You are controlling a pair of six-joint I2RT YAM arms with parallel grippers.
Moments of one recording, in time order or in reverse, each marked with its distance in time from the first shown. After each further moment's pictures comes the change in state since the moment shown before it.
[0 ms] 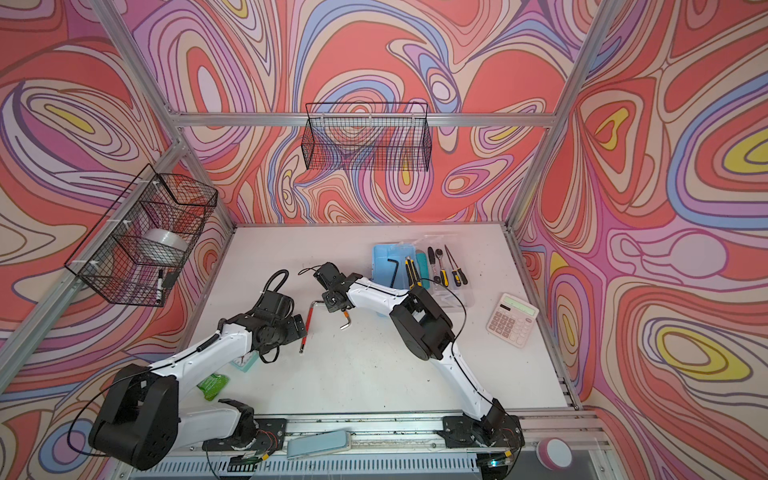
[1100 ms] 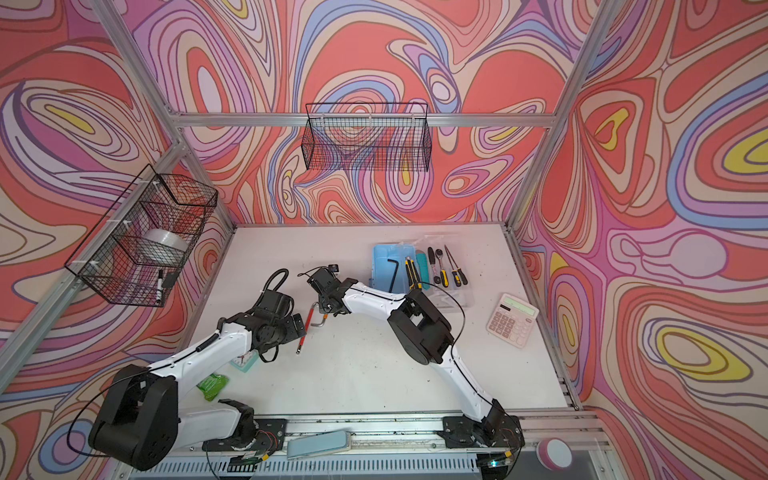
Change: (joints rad) left arm 0.000 0.001 0.022 -0.016 -0.029 0.010; right arm 0.047 0.017 0.033 0.016 0.040 0.380
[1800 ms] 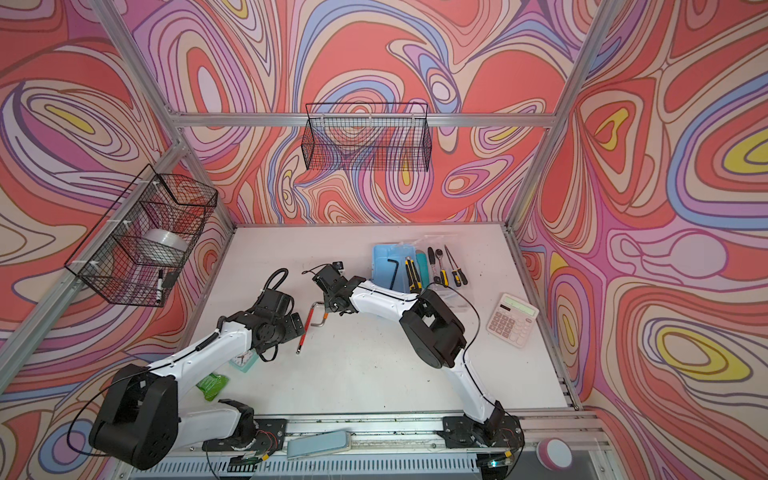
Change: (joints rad) left arm -0.001 0.003 0.016 -0.029 -0.040 -0.027; right arm -0.005 -0.120 -0.108 -0.029 0.022 -0.040
